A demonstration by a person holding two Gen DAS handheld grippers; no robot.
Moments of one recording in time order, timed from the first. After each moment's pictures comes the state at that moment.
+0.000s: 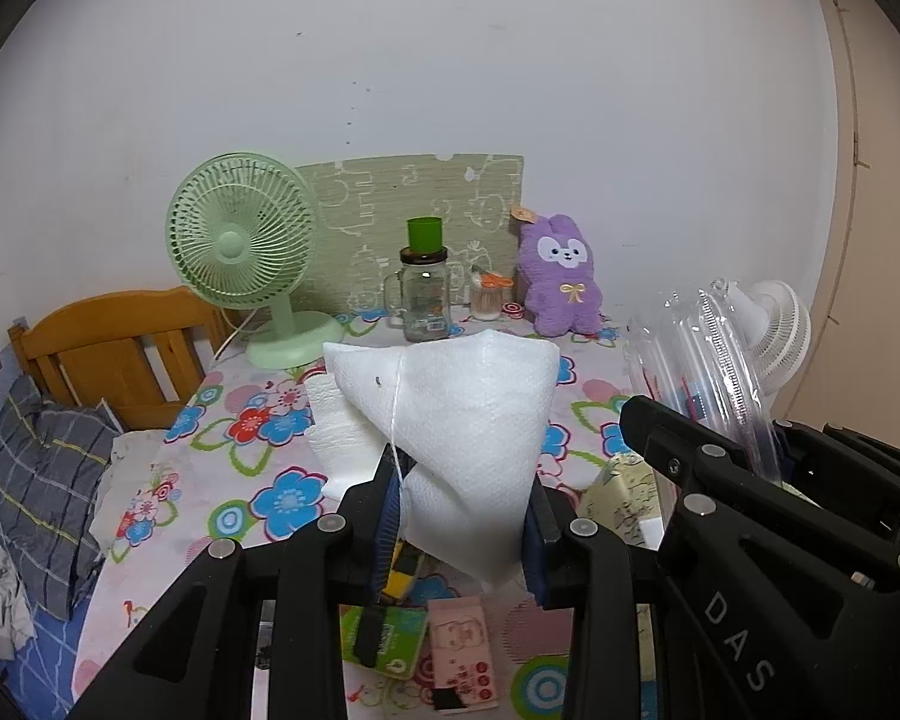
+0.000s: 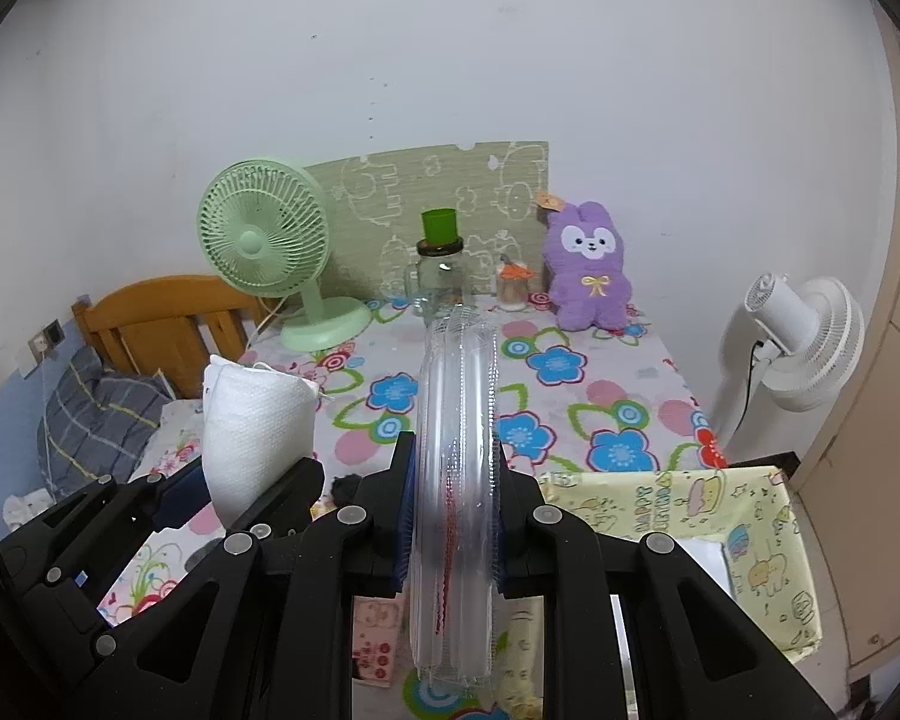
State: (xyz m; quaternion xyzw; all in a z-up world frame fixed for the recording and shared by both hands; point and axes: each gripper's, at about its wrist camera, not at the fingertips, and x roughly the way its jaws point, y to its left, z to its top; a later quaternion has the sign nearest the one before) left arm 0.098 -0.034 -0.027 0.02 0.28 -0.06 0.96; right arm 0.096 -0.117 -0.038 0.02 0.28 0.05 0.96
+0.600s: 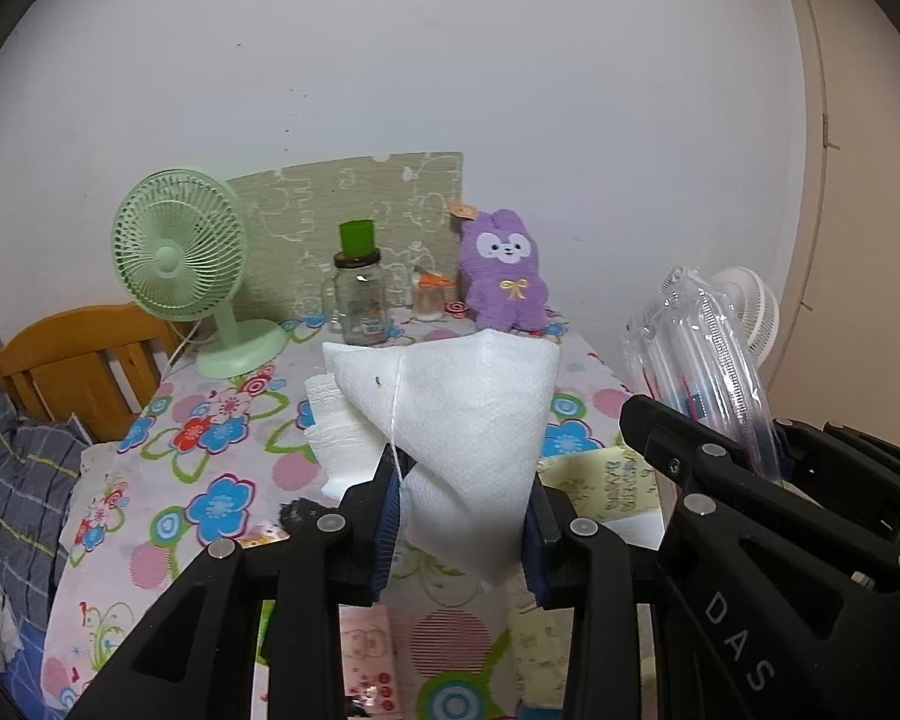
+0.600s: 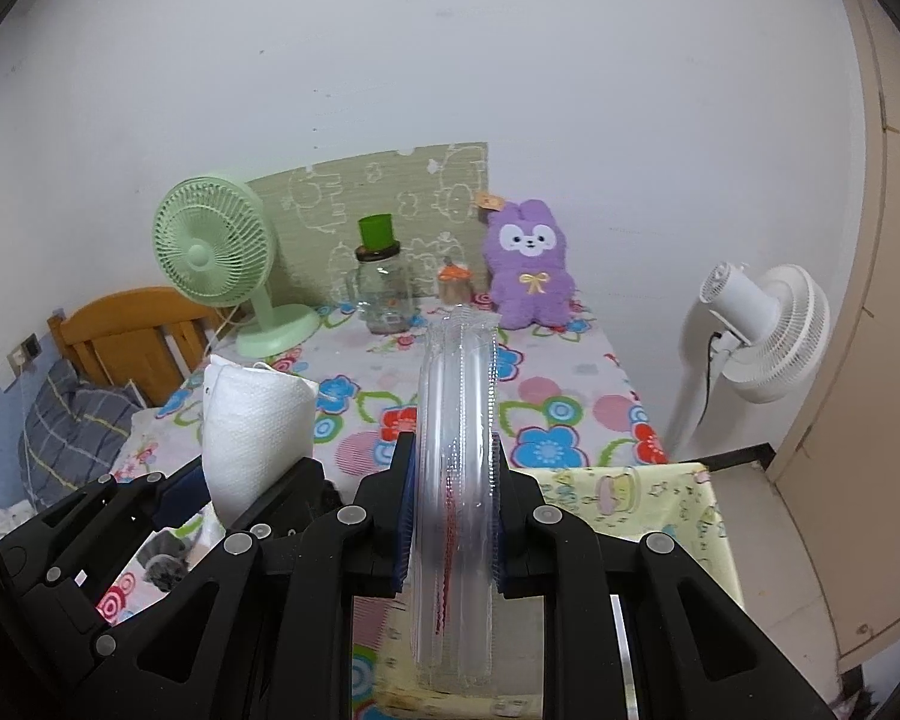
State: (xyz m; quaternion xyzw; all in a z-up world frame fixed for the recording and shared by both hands) left arm 0.096 -0.097 -0.031 0.03 0.28 -0.09 0.95; right arm 0.087 -0.181 -0.041 0.03 0.28 0.02 0.96
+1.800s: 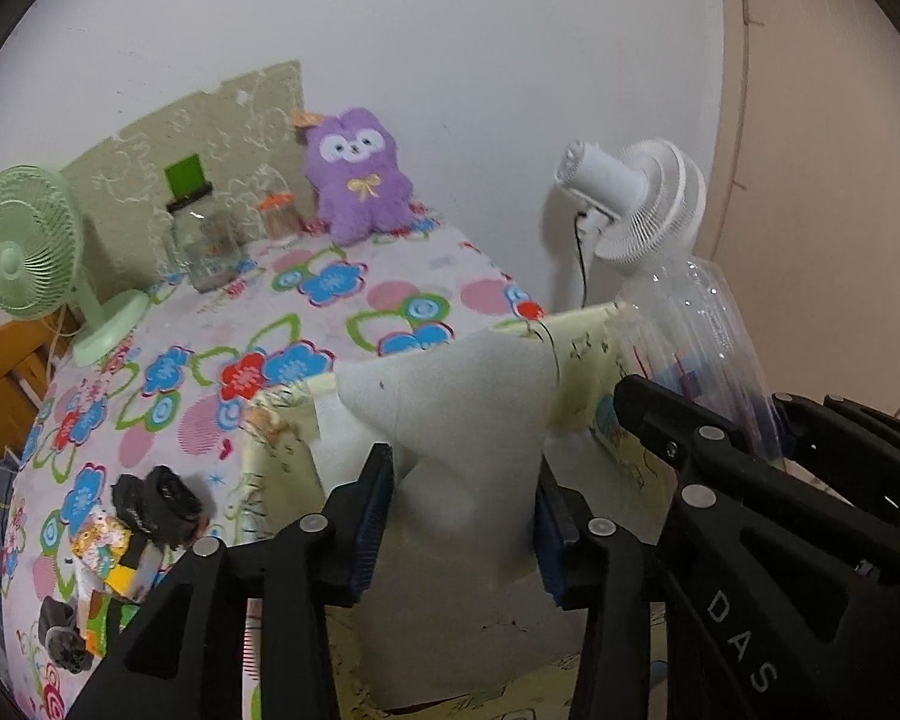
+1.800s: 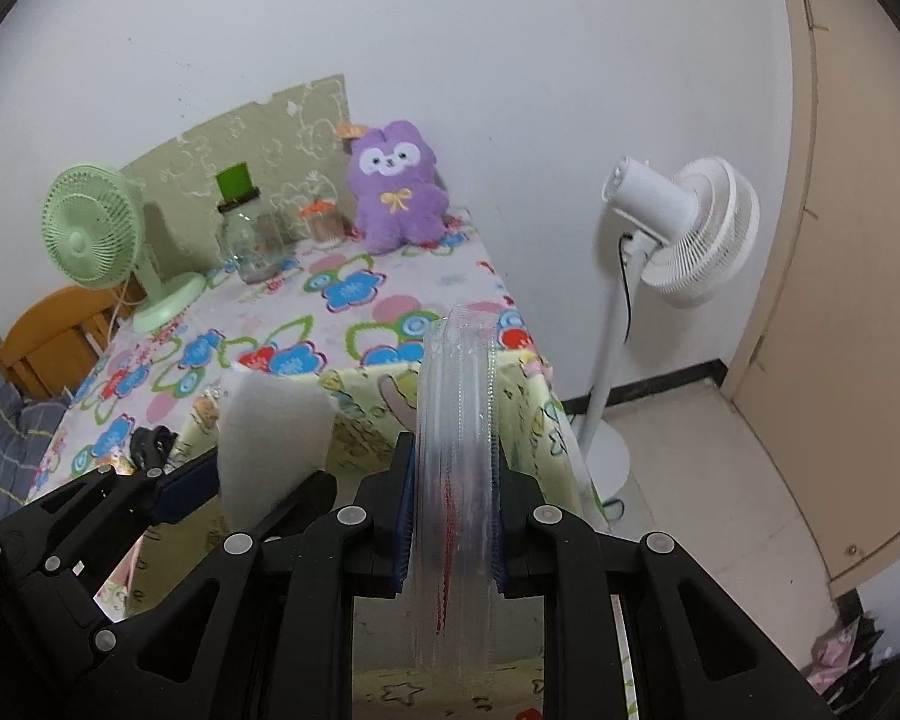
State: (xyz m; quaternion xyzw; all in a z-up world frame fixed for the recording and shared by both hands) left arm 0.124 -0.207 -0.098 0.10 0.38 -0.18 0.90; right arm 0.095 -0.288 -0.111 0.08 0.34 -0.06 0.93
